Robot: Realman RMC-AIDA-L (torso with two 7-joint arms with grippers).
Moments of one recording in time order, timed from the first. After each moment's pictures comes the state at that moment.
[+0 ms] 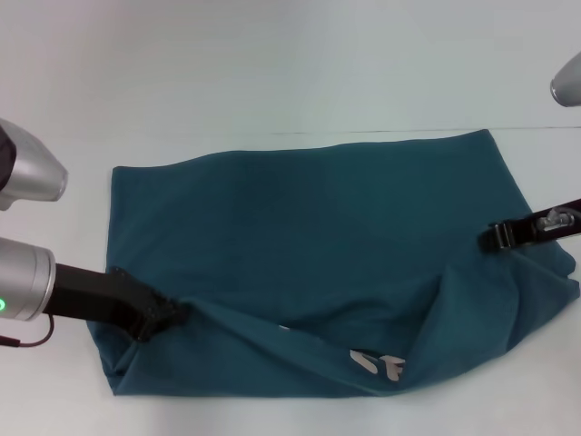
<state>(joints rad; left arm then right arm) -0.54 -2.15 0.83 1.11 2.42 1.58 -1.94 0.46 2.10 -1.29 -1.51 -2.65 -1.40 2.94</state>
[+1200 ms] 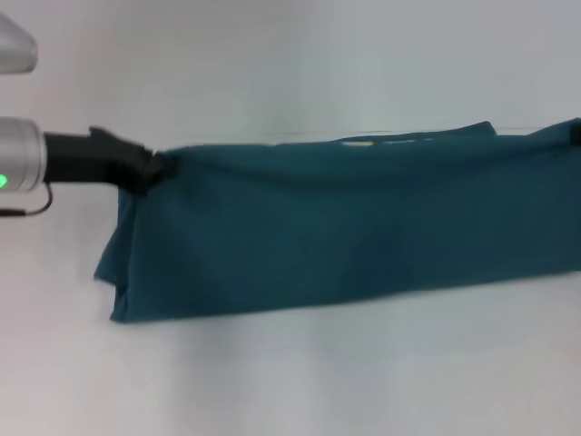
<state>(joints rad) -0.66 -2.10 0.74 1.09 2.32 1.37 -1.89 0.52 2.08 -0.95 -1.46 -2.66 -1.24 2.74</state>
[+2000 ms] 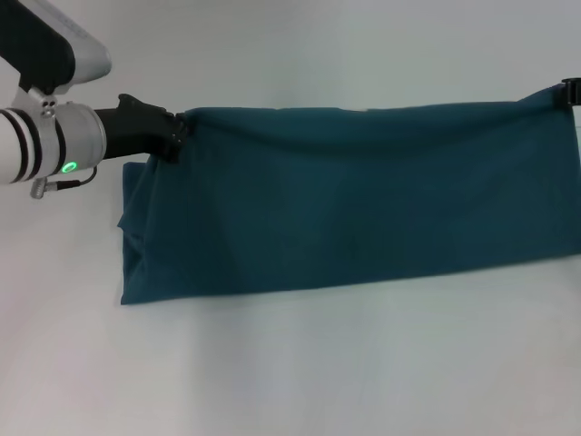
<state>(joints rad) -0.80 -2.10 0.74 0.70 2.18 0.87 -1.53 0.69 2.01 -0.92 -1.15 -2.67 -1.04 2.71</state>
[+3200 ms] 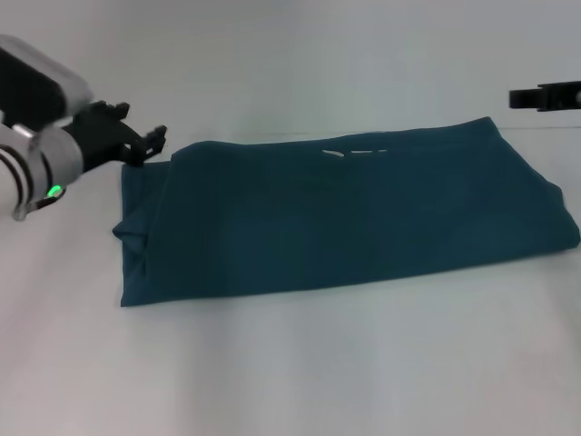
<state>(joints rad) -0.71 -2.17 0.75 0.70 2.02 0.60 -1.34 0.61 2.10 -1.00 -1.28 -2.67 -0.98 2.71</state>
